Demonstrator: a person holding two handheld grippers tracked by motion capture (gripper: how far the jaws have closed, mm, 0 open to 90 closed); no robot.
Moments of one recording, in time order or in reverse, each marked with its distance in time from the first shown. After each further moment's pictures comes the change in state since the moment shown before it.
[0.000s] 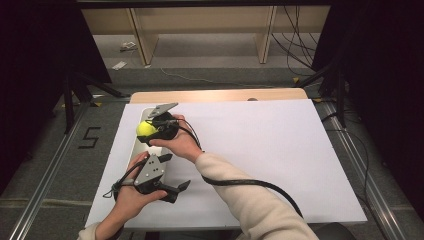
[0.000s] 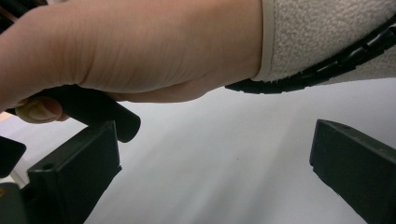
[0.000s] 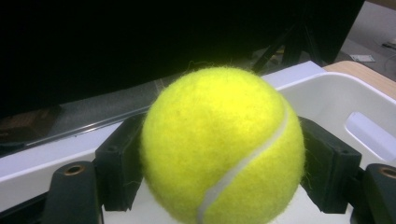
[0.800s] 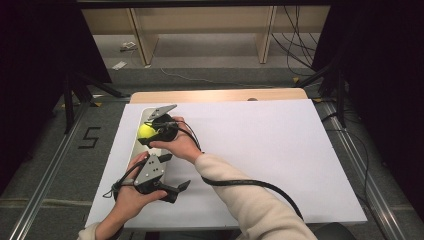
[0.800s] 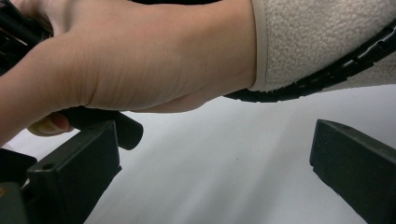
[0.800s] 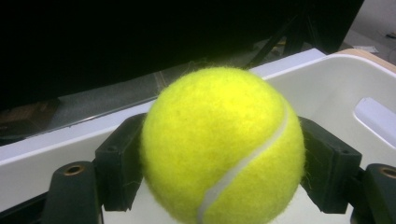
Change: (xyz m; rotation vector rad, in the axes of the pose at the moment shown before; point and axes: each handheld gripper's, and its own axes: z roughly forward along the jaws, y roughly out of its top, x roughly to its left) left arm 0.000 0.000 0.000 0.001 -0.001 0.000; right arm -0.001 -0.007 0.008 0.034 0.001 0.005
